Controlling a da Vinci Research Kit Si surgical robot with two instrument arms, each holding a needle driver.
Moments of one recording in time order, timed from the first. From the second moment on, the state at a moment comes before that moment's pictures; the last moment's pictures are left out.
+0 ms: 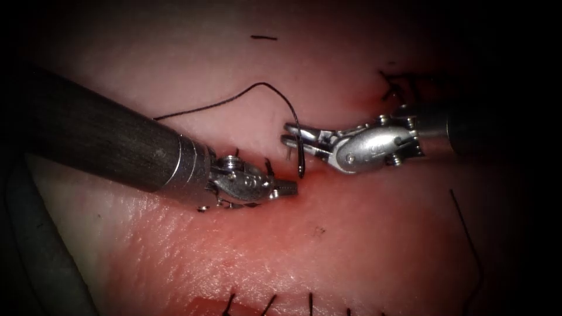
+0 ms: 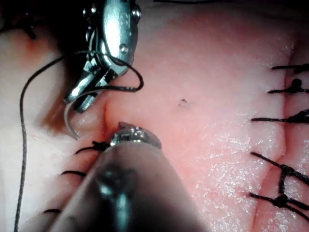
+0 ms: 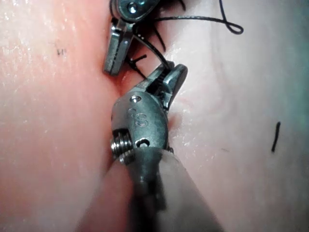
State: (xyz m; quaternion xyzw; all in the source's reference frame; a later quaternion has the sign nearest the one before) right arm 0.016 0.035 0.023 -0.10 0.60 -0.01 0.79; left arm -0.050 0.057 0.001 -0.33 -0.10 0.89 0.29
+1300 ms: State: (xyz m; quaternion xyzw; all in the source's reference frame) right arm 0.017 0.042 0.015 -0.22 0.62 -0.06 0.75; left arm -0.049 0.053 0.005 -0.32 -0.11 0.89 0.30
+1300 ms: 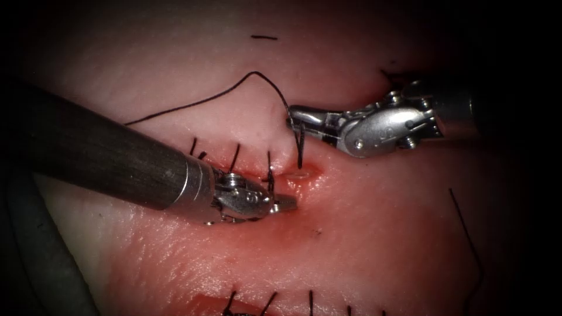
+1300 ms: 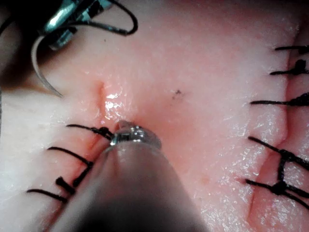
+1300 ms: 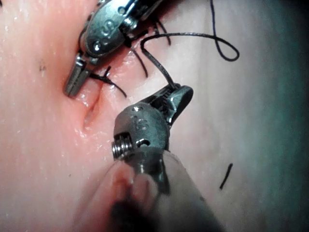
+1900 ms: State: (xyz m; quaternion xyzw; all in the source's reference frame) right arm 0.017 0.040 0.016 -0.20 0.62 -0.06 0.76; left arm -0.049 0.053 0.004 -0.32 -0.12 0.89 0.30
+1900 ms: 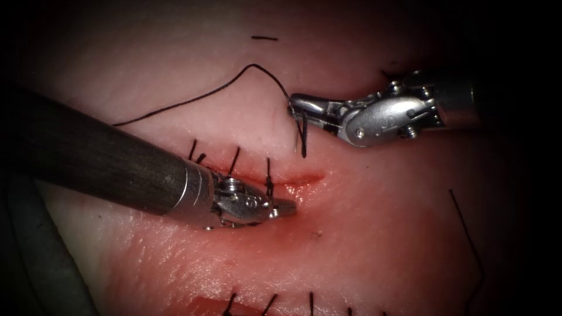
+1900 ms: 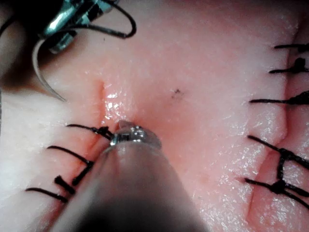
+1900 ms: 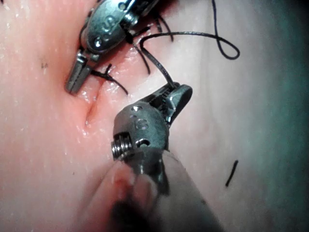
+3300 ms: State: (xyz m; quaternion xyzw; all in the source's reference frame) right arm 0.017 0.040 0.021 0.05 0.59 0.15 0.79; left arm -0.049 0.053 0.004 -0.32 -0.12 0.89 0.30
